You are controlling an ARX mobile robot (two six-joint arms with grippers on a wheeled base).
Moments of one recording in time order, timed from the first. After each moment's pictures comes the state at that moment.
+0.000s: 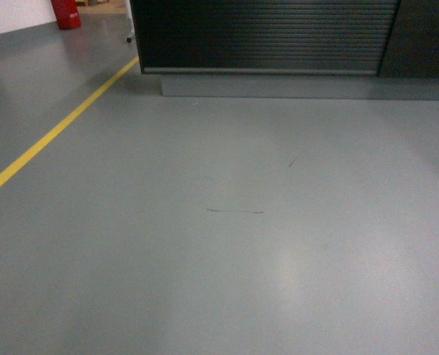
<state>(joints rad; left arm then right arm) 0.00 0.01 0.01 0.00 0.00 -0.01 0.00 0.00 0.01 0.00 0.00 0.00</state>
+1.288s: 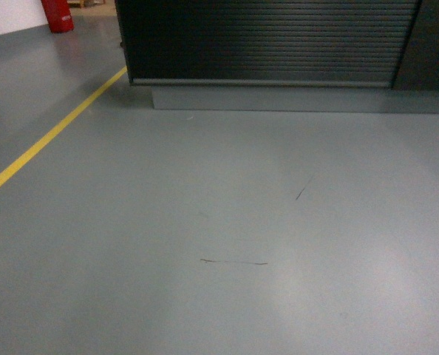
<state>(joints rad) 0.00 0.01 0.01 0.00 0.00 -0.01 0.00 0.00 0.01 0.00 0.00 0.00</state>
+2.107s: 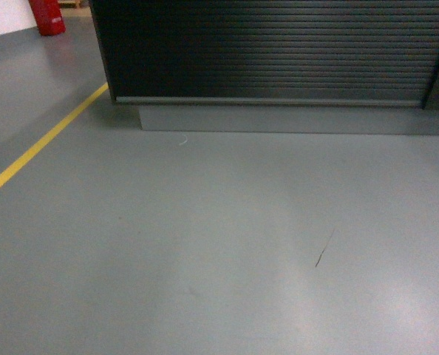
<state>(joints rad) 0.00 0.01 0.01 -0.01 0.00 -0.01 0.00 0.00 0.01 -0.01 0.00 0.00</state>
